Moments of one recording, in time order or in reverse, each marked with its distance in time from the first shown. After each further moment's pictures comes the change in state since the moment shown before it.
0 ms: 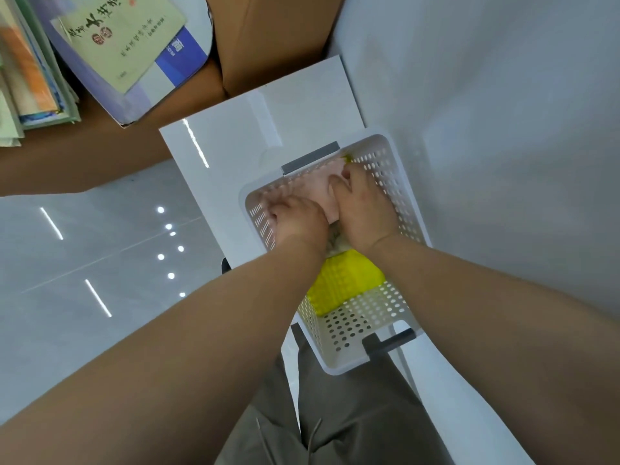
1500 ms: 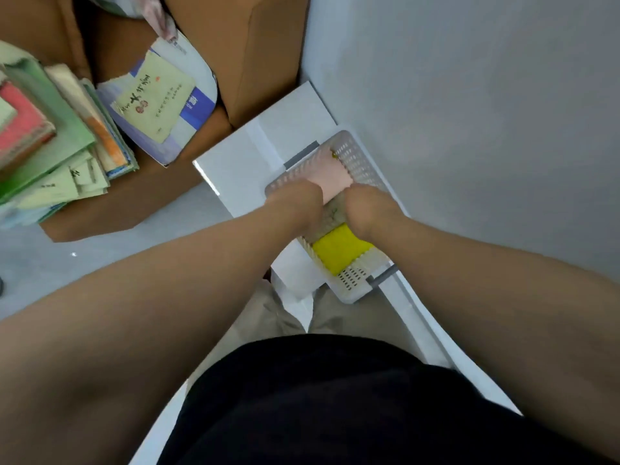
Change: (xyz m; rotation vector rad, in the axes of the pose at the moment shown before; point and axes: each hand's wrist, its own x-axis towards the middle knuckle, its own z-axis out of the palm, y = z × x) left_hand -0.107 -0.069 -0.085 -0.267 -0.070 0.251; right_hand -0.087 -0.038 -0.113 0.095 -0.345 0.215
